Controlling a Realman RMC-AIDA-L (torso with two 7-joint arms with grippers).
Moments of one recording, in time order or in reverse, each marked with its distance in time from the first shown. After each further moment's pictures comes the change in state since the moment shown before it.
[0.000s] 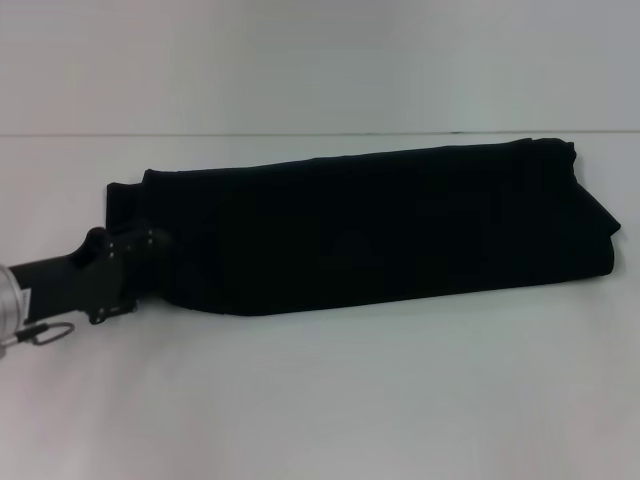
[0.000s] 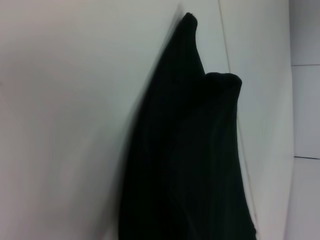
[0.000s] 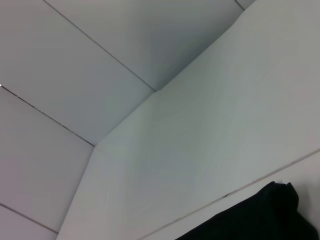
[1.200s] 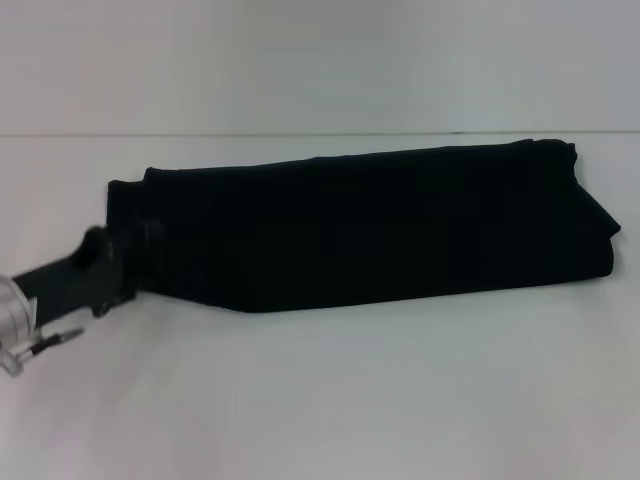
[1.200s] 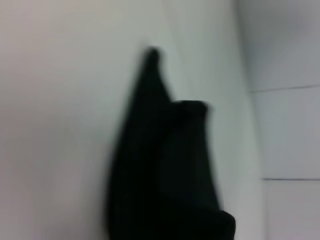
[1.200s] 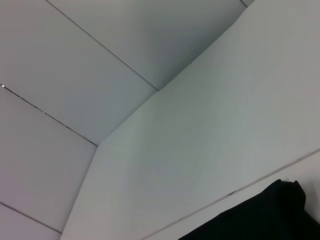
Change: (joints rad) left arm 0.041 -0.017 -0.003 -0.097 -0.202 -0.078 0.267; right arm 0.008 0.008 0.003 0.009 0.000 0.005 0.000
